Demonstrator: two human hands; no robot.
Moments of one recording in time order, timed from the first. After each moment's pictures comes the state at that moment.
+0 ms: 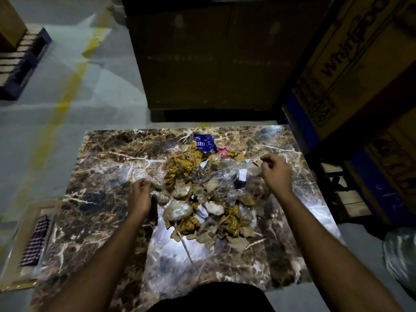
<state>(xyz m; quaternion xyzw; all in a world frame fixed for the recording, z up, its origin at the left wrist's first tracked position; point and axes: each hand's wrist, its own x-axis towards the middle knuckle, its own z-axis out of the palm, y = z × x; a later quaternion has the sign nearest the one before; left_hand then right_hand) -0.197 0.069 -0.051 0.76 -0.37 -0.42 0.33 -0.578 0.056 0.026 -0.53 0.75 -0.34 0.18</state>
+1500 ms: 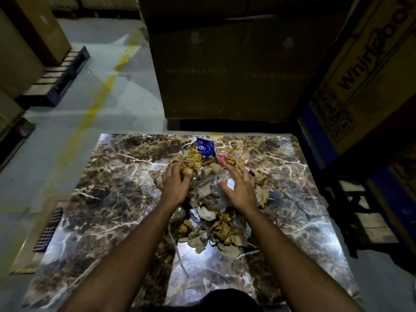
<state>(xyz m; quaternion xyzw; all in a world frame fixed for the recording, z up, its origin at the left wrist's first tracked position) -0.306 0.051 -0.015 0.72 -0.56 -0.30 0.28 -0.524 0.065 -0.010 -0.62 0.69 -0.23 0.30</state>
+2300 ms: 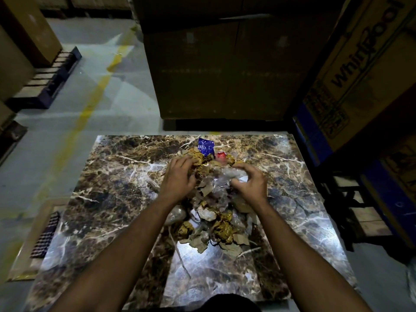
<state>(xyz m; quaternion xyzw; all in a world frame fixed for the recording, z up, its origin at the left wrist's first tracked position) -0.301 0.040 0.012 0.62 -0.74 -0.17 0.20 -0.546 0.062 0.003 -0.57 0.65 -0.41 0.30</state>
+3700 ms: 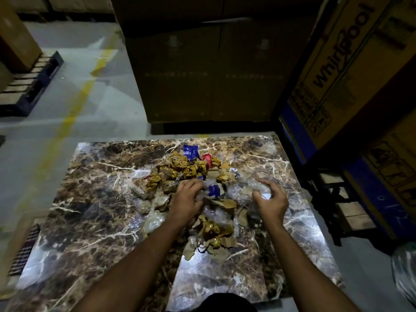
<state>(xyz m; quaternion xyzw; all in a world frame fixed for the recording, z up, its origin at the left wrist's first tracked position) -0.365 0.078 -0.023 0.57 -0.74 -0.26 0.25 -0.619 0.107 -0.018 -0.41 0.76 -0.47 0.21</state>
